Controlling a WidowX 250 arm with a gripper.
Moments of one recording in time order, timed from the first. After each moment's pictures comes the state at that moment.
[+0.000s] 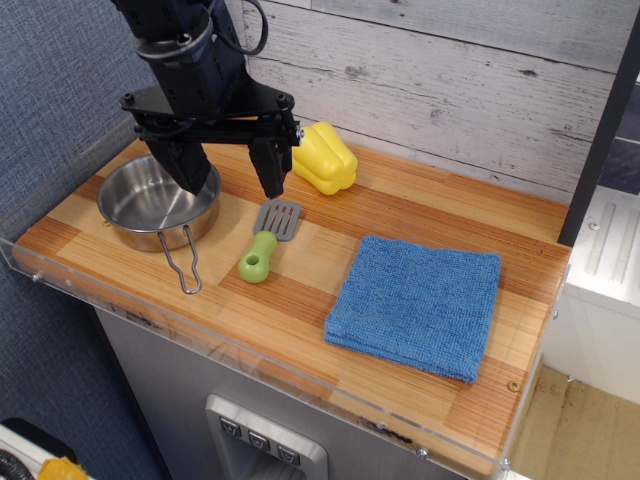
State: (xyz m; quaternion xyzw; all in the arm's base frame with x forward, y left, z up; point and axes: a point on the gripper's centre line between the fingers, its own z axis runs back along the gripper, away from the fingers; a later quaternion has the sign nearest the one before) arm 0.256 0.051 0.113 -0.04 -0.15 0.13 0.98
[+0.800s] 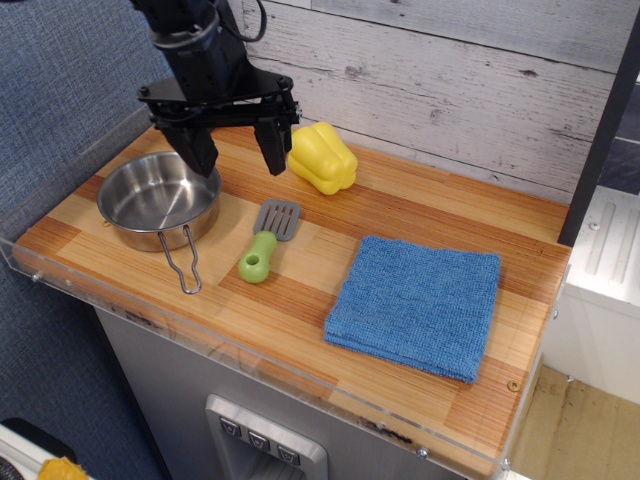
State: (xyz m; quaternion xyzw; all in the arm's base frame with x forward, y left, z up) arm 0.299 0.079 0.089 -0.06 -0.14 0.16 0.98
